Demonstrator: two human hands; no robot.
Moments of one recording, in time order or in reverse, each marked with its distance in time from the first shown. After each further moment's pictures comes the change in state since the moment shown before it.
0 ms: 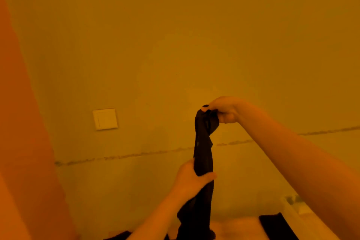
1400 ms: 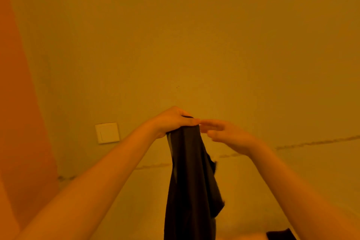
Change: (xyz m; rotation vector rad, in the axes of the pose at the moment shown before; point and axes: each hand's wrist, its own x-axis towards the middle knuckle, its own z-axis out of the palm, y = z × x) left_hand 0.048 0.136 -0.102 0.171 -0.132 0.095; right_hand -0.029 0.048 -0.011 -0.244 -0.106 -0.463
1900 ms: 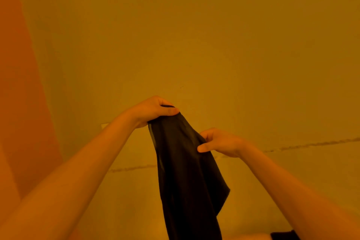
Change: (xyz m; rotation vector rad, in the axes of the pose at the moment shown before) left_hand -0.020 -0.003 -0.054 -0.035 0.039 0.026; right_hand 0.016 0.006 0.022 -0.022 -0.317 -0.003
